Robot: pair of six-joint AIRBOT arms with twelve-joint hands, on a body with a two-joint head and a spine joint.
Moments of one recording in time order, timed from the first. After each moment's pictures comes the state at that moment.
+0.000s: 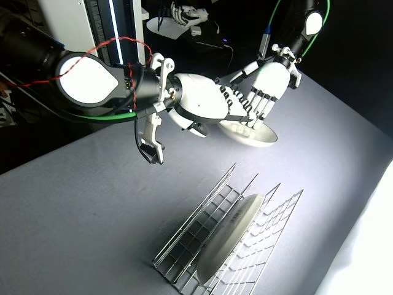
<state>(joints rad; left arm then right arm) 0.78 -0.93 1.28 1.44 -0.79 -0.03 -0.41 -0.97 0.94 -1.01 0.47 -0.26</state>
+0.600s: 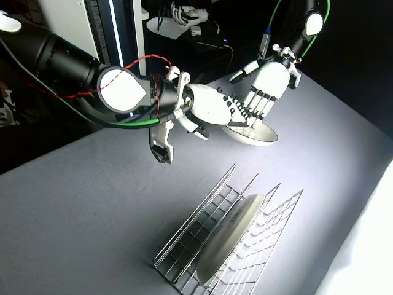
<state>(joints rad) 0.78 -0.94 1.29 1.44 -0.81 -0.03 -0.45 -1.09 1.02 -1.02 0.41 -0.26</state>
